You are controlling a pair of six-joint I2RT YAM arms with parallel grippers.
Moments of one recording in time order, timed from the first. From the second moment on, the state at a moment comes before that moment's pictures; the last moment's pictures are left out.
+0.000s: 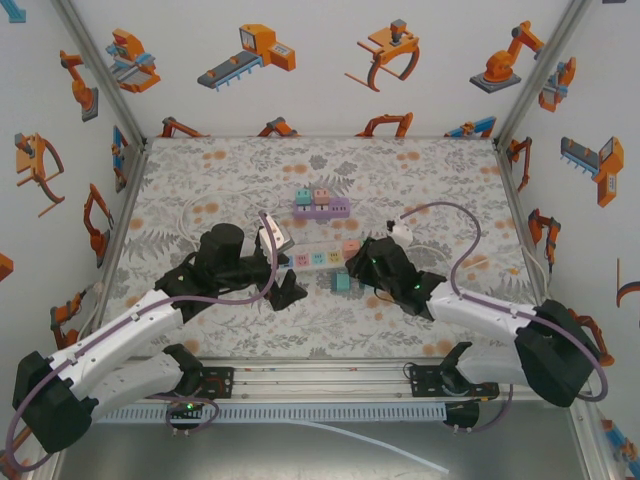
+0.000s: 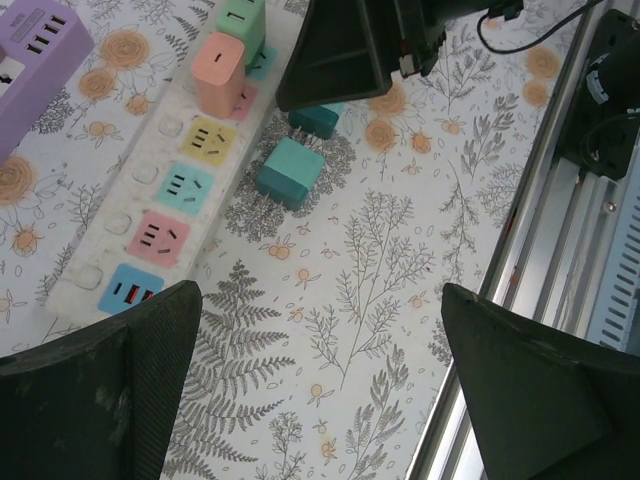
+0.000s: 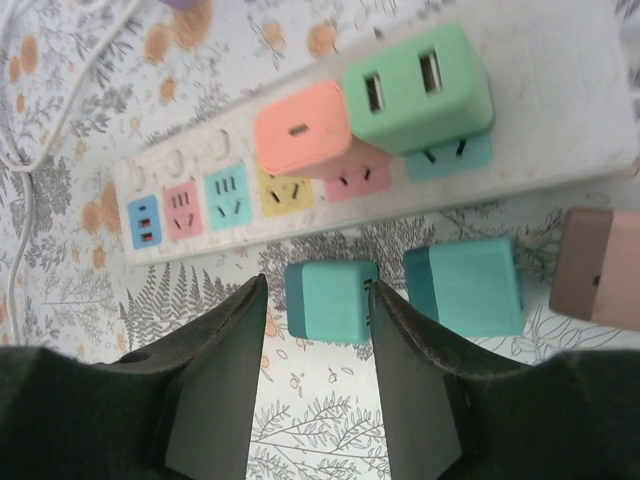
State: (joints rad) left arm -0.77 0.95 0.69 -0.21 0.41 0.08; right arm 0.79 1.21 0.55 0.04 0.28 0.91
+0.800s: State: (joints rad) left arm -0.77 0.88 0.67 -0.22 0.25 0.08; right arm 0.50 1.31 0.89 -0.04 -0.21 0.03
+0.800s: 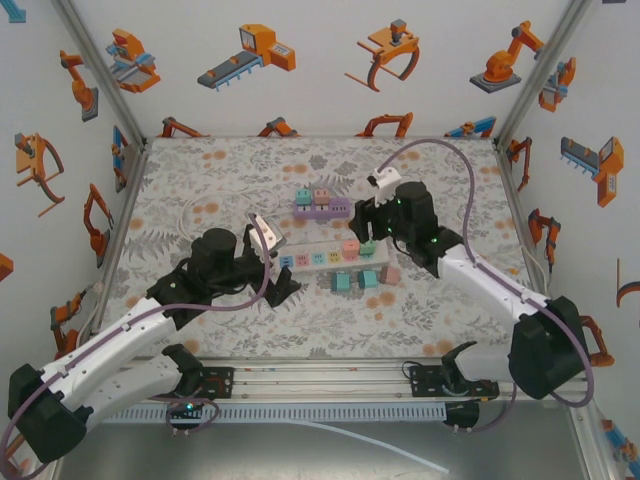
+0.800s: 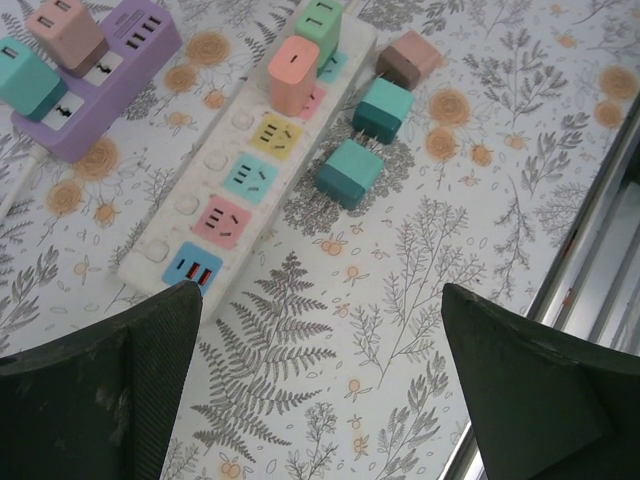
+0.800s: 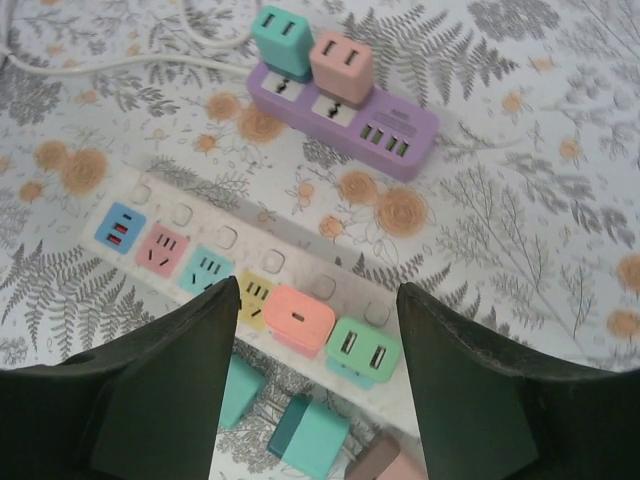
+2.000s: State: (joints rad) left arm -0.74 1.01 0.65 -0.23 -0.17 -0.16; right arm 0.59 1.83 1.40 -0.77 -0.32 -0.76
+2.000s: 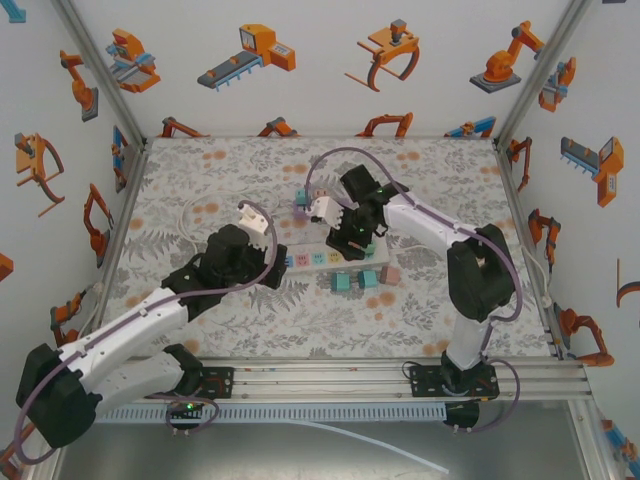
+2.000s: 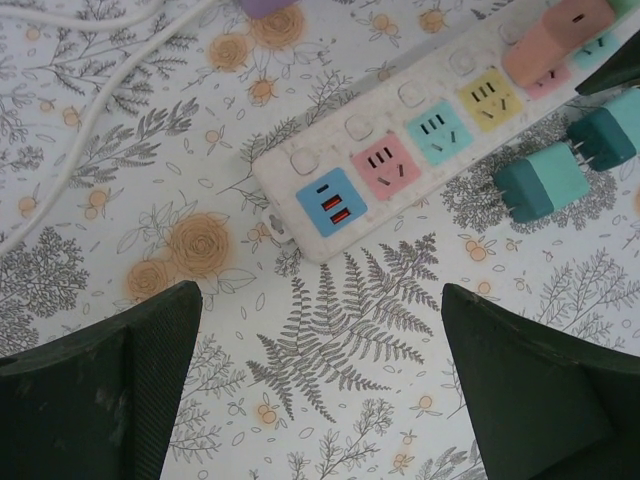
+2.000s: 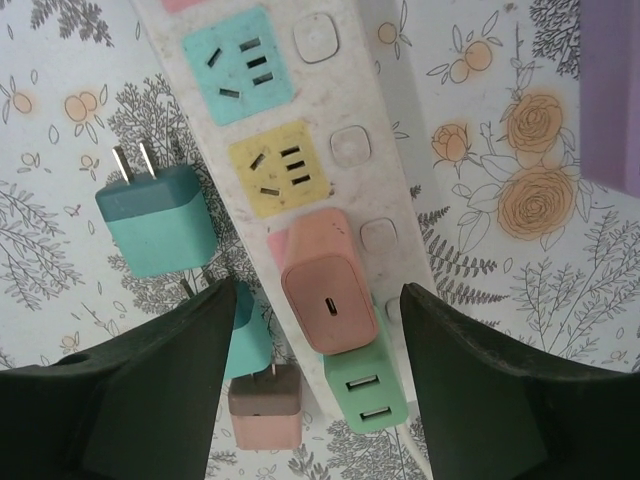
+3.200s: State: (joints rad) left arm -0.63 1.50 0.75 -0.10 -0.14 -0.40; right arm 0.60 1.89 1.41 -0.80 -0.38 -1.00
